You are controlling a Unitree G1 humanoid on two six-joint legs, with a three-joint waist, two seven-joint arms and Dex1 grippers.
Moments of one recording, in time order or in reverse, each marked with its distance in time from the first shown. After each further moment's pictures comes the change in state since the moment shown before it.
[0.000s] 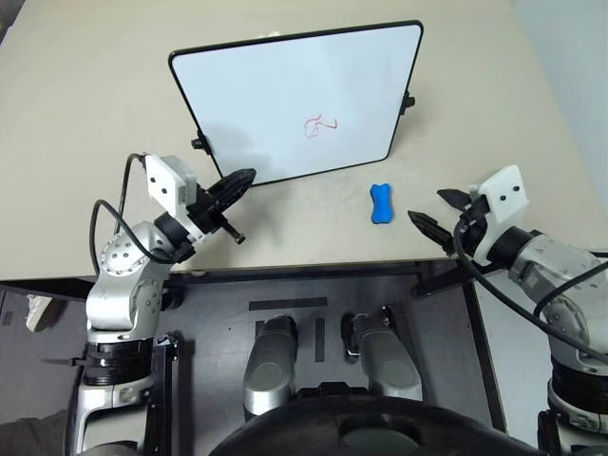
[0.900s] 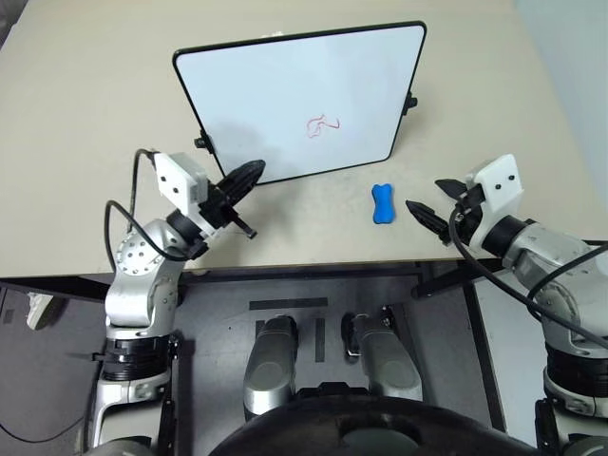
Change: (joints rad) left arm 0.008 -0.069 -0.050 -0.015 0.056 -0.077 0.019; right arm -0.052 0.005 0.032 0.089 -0.009 -0.053 -0.032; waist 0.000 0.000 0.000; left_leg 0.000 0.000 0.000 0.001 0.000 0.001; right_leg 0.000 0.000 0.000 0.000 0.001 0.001
